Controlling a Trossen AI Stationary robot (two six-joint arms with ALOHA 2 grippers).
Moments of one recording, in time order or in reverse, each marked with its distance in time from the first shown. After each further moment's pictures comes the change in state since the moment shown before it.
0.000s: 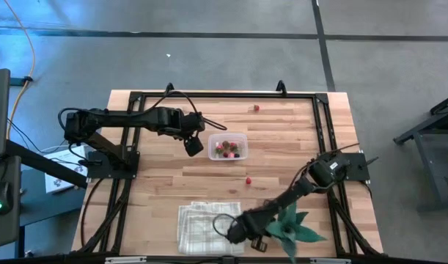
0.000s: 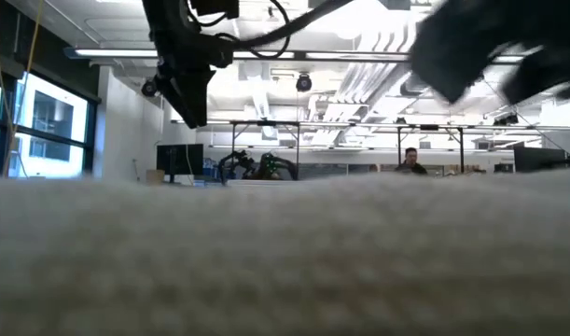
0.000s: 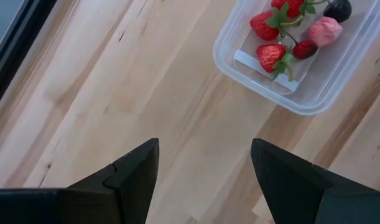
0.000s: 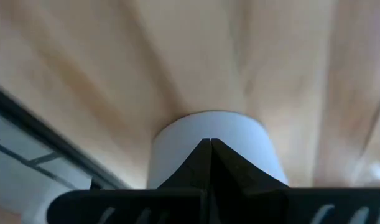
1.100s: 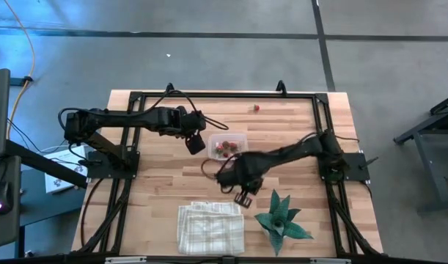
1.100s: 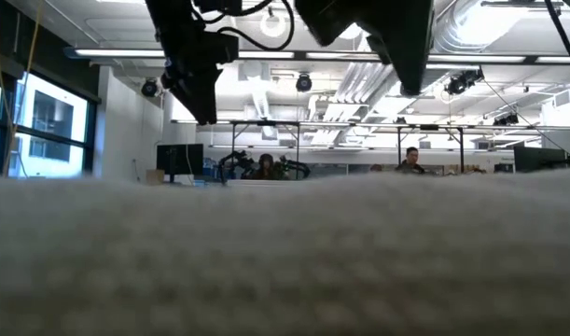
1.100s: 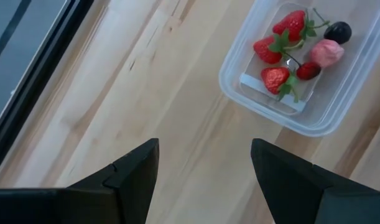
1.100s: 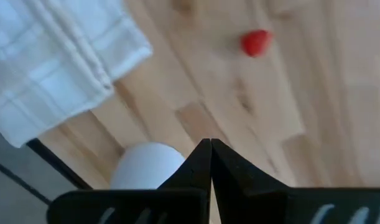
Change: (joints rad) left arm 0.000 0.000 0.000 0.066 -0.056 0.066; right arm -0.315 -0.253 0.000 -0.045 0.155 -0.139
